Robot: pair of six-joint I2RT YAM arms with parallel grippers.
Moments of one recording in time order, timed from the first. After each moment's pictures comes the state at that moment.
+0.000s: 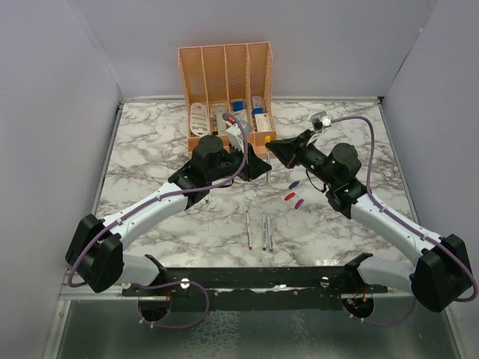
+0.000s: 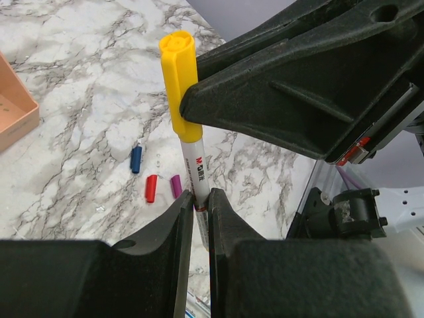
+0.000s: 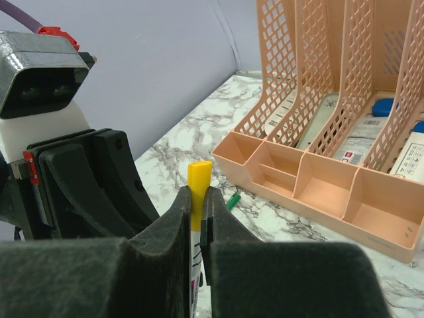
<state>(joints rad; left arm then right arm) -0.69 1.33 0.96 0.20 0.38 -0.48 0.54 1.17 0.75 0.52 -0.30 0.41</state>
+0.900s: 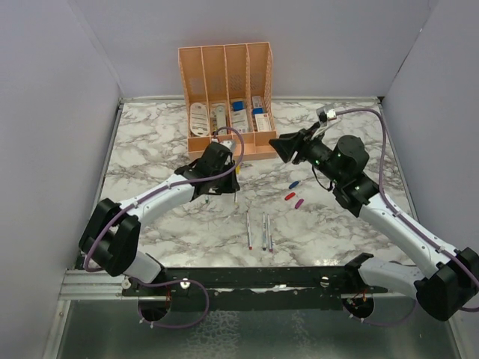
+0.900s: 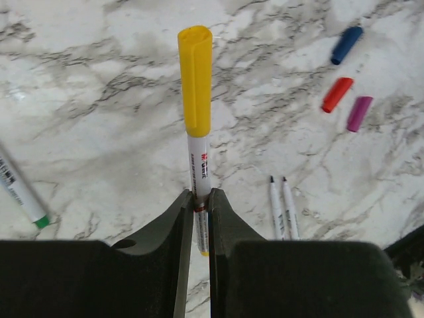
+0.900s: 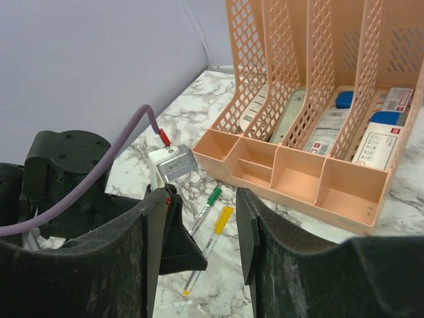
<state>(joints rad) -0.64 1.46 0.95 -0.28 0.12 -0.54 0.55 1.10 0.88 0.27 -0.20 0.37</state>
